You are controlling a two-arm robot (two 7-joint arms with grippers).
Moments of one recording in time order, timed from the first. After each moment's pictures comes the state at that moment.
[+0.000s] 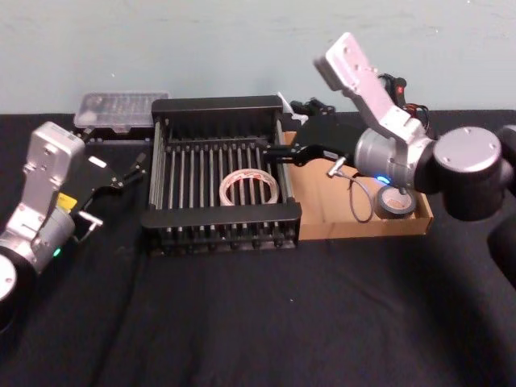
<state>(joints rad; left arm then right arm) -0.20 0.60 0.45 -1.41 -0.25 -0.12 0.03 0.54 0.32 -0.54 -1.34 0.16 0.28 0.47</state>
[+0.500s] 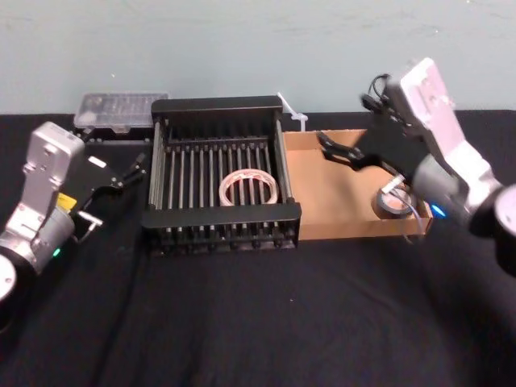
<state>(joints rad) -0.20 0.60 0.45 -1.41 -0.25 -0.12 0.03 0.27 0.42 -0.39 -1.60 0.09 0.19 0.26</state>
